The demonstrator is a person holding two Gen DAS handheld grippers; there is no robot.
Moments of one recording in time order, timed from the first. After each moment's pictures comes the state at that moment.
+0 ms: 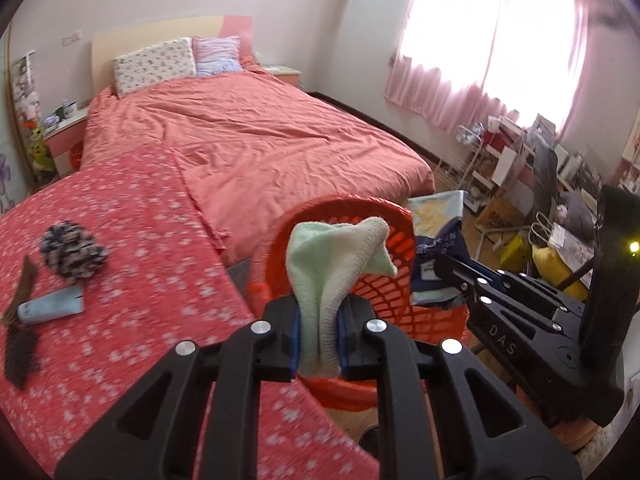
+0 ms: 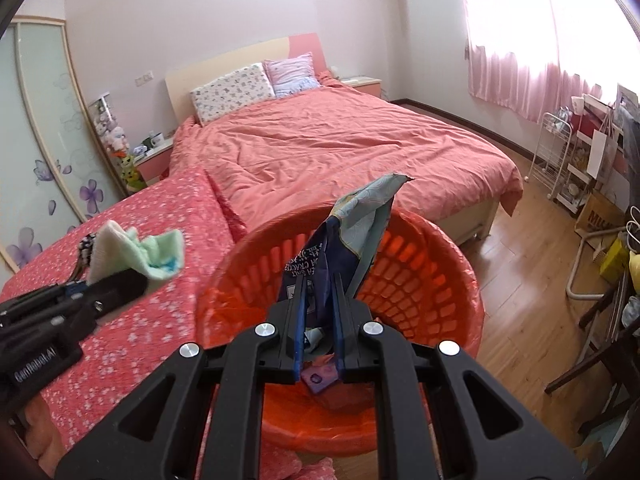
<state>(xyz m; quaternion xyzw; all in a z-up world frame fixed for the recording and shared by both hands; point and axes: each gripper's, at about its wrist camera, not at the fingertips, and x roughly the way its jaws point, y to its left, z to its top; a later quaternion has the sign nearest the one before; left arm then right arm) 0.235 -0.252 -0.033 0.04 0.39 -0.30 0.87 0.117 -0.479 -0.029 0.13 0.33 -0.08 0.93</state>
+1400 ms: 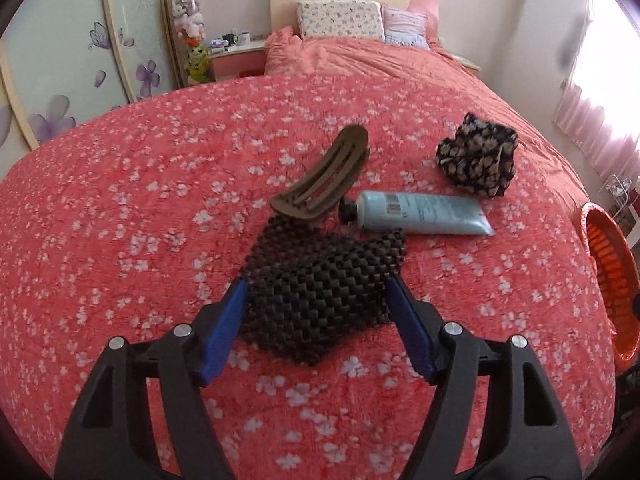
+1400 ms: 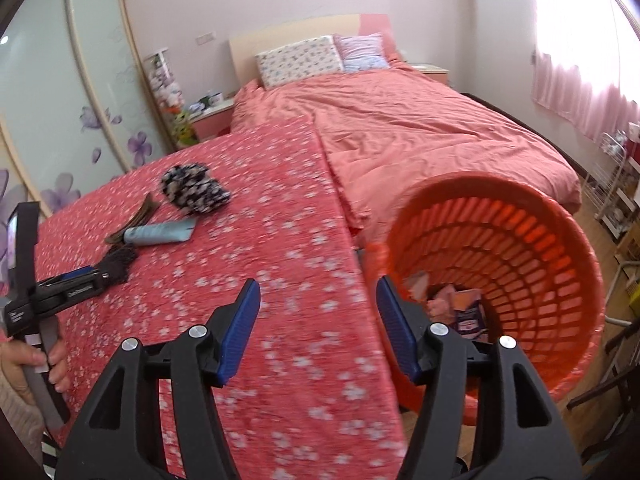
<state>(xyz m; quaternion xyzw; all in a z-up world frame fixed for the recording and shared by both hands) 0.302 0.041 -0.098 0.00 0.45 -0.02 0.89 0.136 -0.334 -0.037 0.09 0.36 0.02 0.93</state>
